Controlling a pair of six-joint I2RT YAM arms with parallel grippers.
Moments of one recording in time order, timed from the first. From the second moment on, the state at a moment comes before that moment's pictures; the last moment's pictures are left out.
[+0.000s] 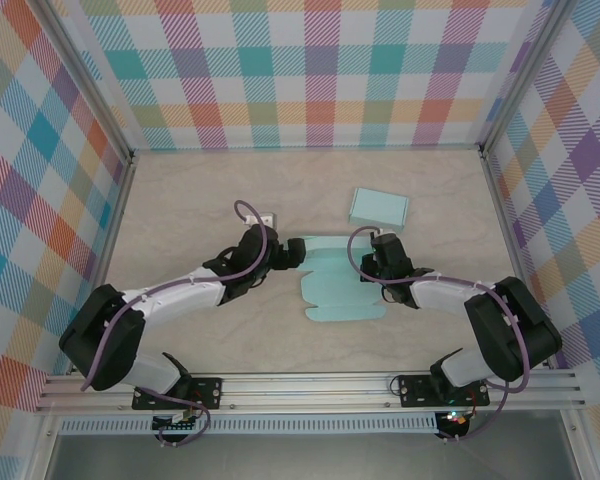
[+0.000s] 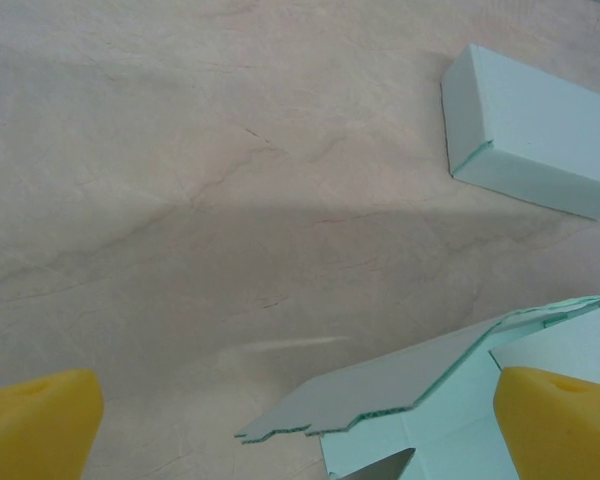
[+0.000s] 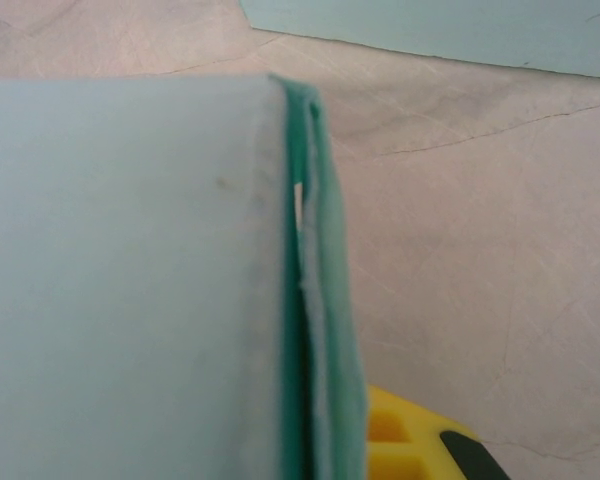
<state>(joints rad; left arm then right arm) -0.71 1.43 0.77 0.02 -0.25 -0.58 0.52 1.44 0.54 0.11 0.14 0.41</state>
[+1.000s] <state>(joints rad) -0.80 1.35 0.67 0.03 -0.51 -0.77 0.66 1.50 0.63 0.06 0.31 0.47</state>
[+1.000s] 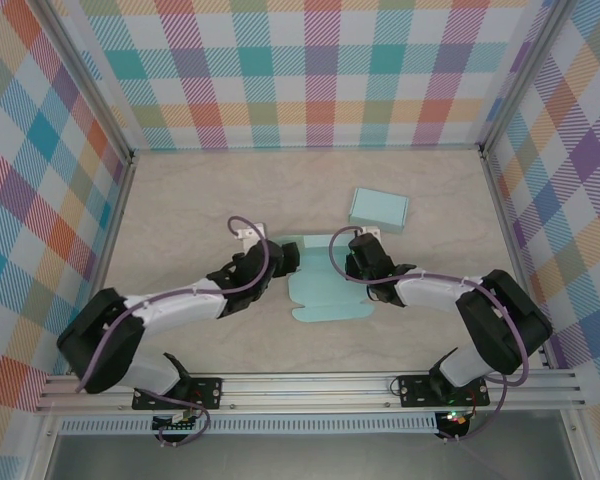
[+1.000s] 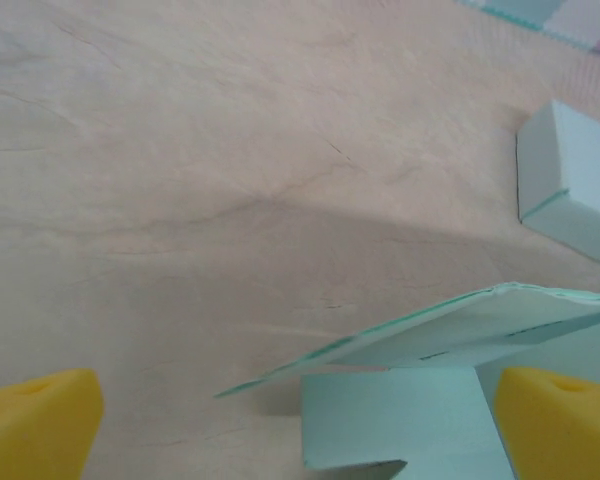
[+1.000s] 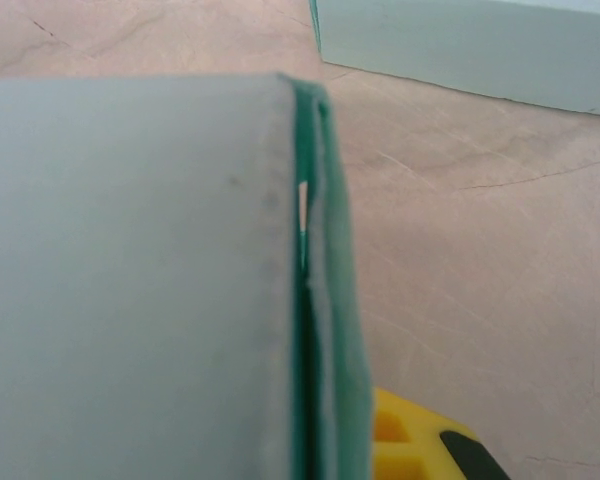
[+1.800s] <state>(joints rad) -0.80 1.35 0.46 0.16 -0.25 -0.96 0.69 1.51 0.63 0.04 0.34 0.47</state>
